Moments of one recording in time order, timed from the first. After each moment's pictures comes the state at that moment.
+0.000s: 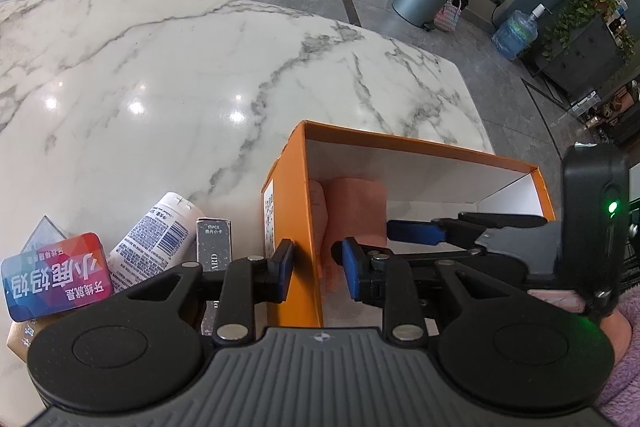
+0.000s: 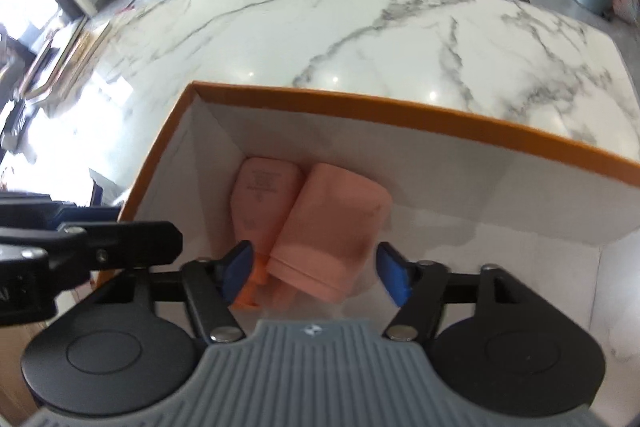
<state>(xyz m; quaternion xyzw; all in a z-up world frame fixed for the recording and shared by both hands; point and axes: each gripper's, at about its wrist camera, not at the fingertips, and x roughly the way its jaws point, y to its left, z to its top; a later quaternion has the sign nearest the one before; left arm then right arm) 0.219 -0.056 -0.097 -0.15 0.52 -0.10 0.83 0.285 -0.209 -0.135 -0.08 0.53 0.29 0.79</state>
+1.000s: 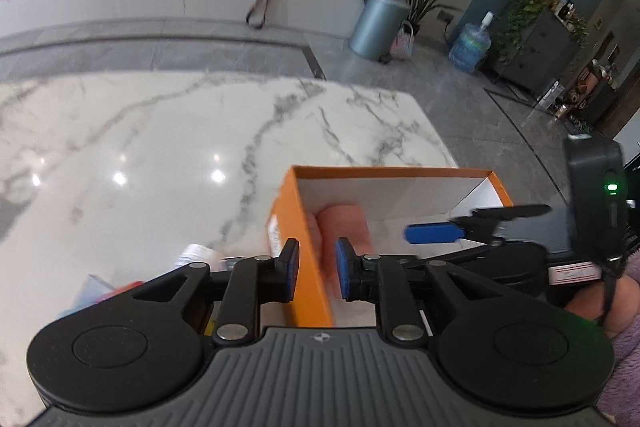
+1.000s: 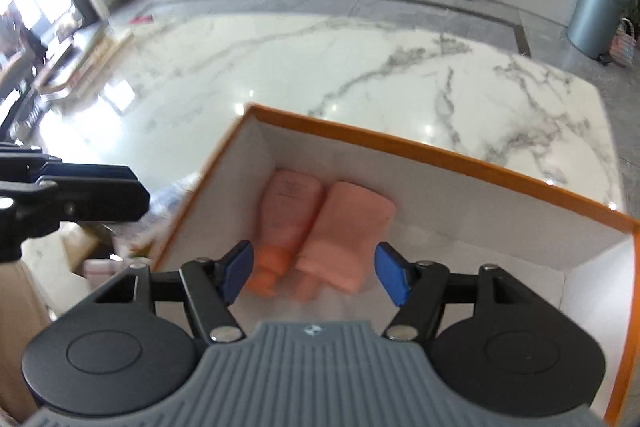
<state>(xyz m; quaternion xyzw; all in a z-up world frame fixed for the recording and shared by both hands) 0.173 -0.025 -0.039 -0.10 0.44 -0.15 0.88 0.250 -0.220 -0.085 -0.08 0.48 0.30 0.82</state>
